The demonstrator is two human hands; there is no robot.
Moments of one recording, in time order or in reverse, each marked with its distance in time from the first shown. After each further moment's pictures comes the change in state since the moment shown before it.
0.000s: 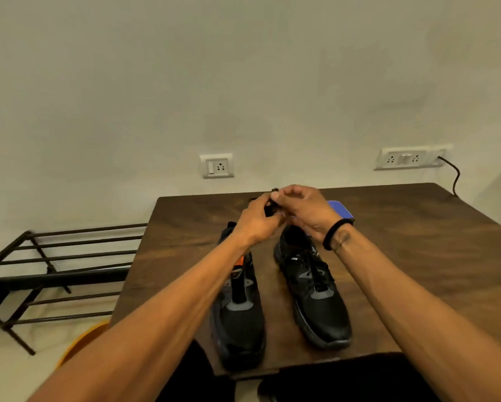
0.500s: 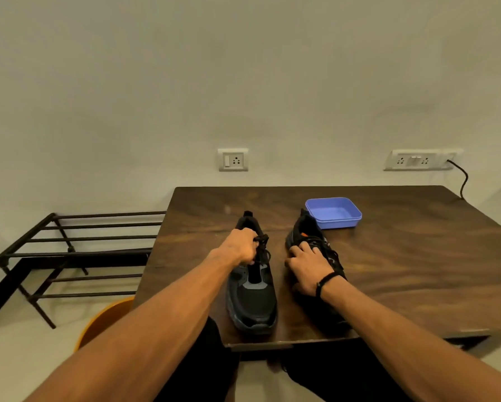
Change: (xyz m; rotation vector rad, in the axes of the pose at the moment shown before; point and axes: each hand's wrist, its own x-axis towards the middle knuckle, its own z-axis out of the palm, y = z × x) left_hand -0.061 -0.054 -0.029 0.524 -0.206 -0.276; right_hand -0.061 0.105 0.013 -1.940 -0.385 -0.100
